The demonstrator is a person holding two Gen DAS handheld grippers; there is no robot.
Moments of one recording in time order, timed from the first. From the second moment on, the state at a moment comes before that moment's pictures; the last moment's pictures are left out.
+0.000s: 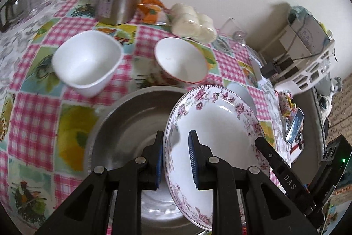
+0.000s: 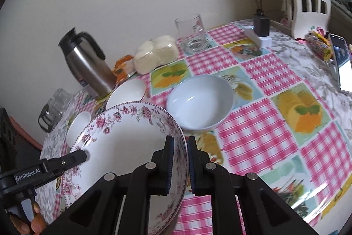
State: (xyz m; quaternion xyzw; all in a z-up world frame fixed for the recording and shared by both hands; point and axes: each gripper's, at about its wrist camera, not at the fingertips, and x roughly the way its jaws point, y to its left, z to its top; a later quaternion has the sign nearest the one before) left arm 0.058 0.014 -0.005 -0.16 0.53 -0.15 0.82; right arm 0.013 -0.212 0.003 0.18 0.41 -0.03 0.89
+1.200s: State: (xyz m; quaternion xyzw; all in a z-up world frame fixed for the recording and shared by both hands) left arm 0.061 0.040 -0.065 -0.14 0.62 -0.07 0.77; right arm 0.030 -0.166 -0.046 0.11 0.50 -0.01 0.86
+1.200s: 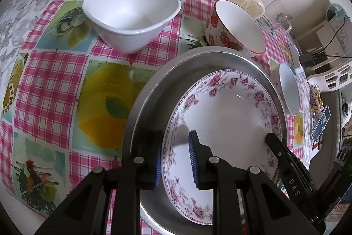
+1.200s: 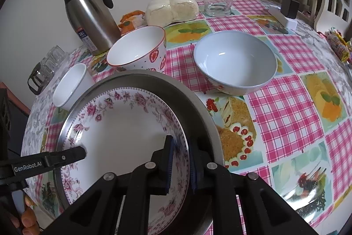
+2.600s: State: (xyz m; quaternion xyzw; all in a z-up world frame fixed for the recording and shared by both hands) left arm 0.060 0.023 -0.028 -0.05 0.57 -0.01 0.82; right arm 0.023 -0.169 -0.014 0.06 0.44 -0.02 0.90
